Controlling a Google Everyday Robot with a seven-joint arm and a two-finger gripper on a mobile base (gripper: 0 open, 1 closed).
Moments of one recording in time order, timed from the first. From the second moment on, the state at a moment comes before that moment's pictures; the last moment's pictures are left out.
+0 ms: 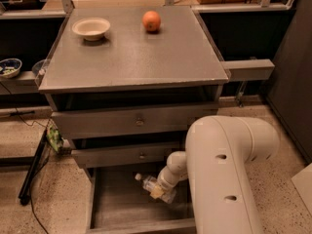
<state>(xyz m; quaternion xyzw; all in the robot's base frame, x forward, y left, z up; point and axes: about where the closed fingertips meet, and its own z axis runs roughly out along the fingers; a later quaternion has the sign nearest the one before) 0.562 -0.013 0.272 -0.51 0.83 0.16 0.13</state>
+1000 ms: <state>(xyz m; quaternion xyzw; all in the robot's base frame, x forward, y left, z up) 0.555 -0.018 0.240 -0.48 0.85 0.18 0.12</state>
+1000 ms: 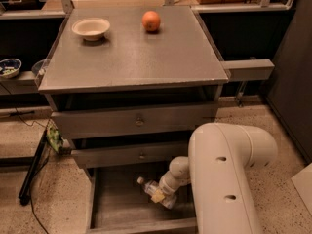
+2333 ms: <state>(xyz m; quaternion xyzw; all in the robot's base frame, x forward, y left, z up) 0.570 -0.031 0.184 -0.41 0.89 0.15 0.12</state>
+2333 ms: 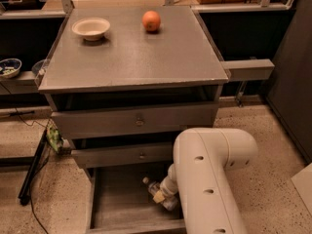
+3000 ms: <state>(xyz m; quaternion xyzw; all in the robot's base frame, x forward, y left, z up) 0.577 -0.029 0.174 -0.40 0.90 0.15 0.12</state>
